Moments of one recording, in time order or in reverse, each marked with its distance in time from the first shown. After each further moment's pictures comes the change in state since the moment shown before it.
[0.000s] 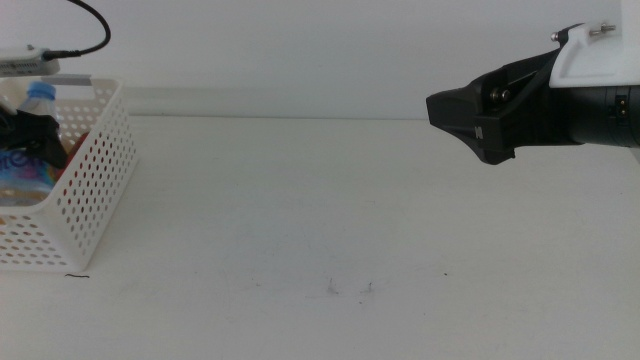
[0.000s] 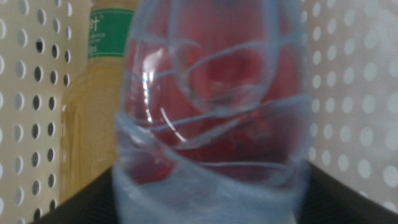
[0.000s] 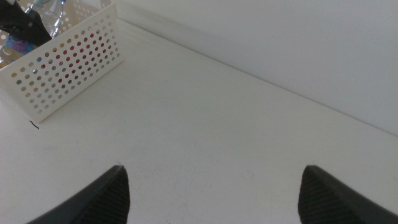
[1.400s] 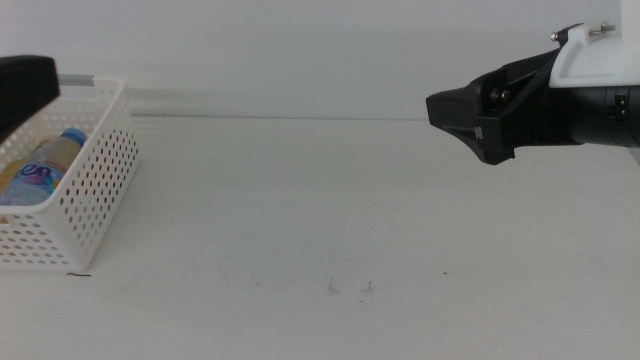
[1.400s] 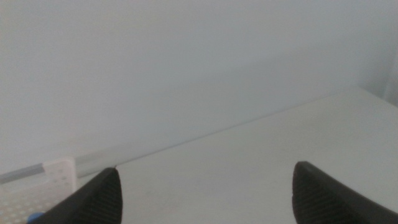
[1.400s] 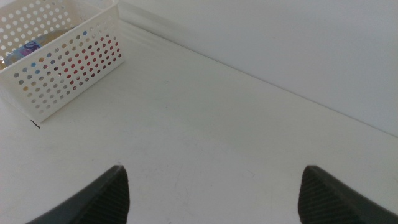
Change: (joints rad) left arm -0.670 -1.329 0.605 0.174 -0.284 -0.321; right arm 0.000 0.000 0.000 -0.002 0.000 0.000
